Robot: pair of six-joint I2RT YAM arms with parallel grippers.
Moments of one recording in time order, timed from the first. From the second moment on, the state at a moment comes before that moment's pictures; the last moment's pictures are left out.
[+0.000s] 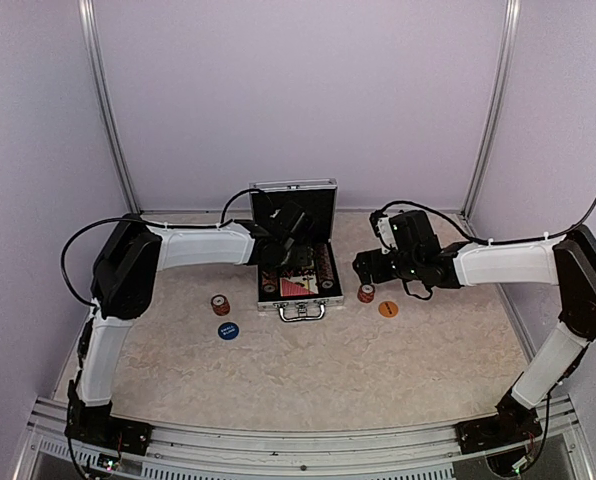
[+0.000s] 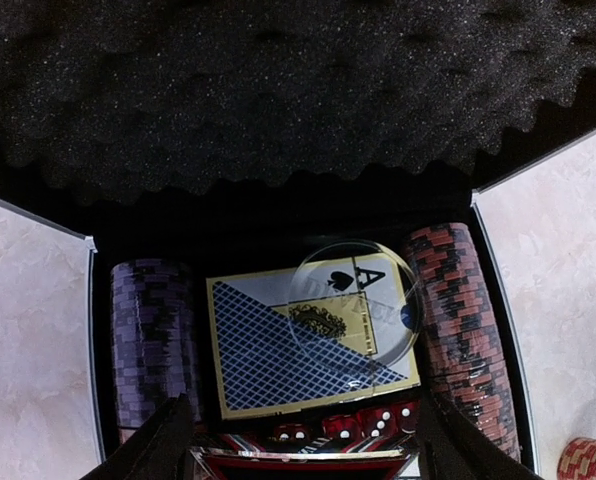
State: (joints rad) left arm -0.81 2.26 1.78 -0.34 -0.49 -0.59; right arm 0.62 1.64 0.97 0.04 0.14 0.22
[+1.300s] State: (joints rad) left arm -0.75 2.40 1.89 -0.24 -0.39 -0.47; right arm 0.61 1.66 0.97 0.04 0.12 0.22
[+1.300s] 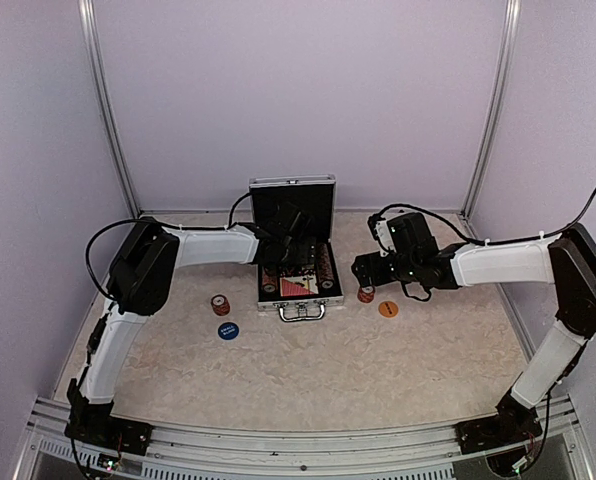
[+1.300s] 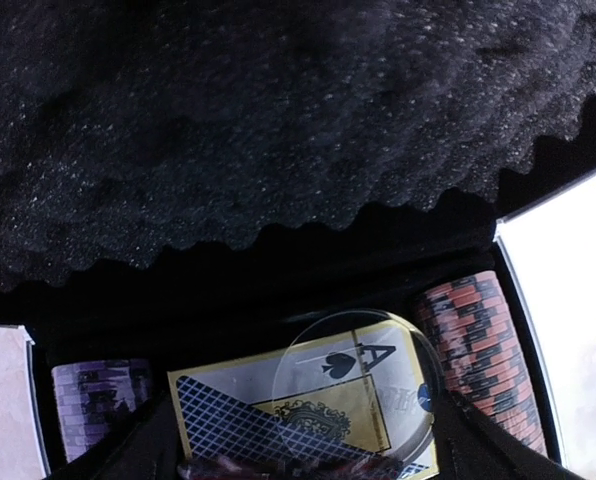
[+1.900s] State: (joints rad) left arm -0.77 2.22 1.69 -0.19 -0.41 -0.46; right arm 0.61 1.66 0.97 0.04 0.11 0.22
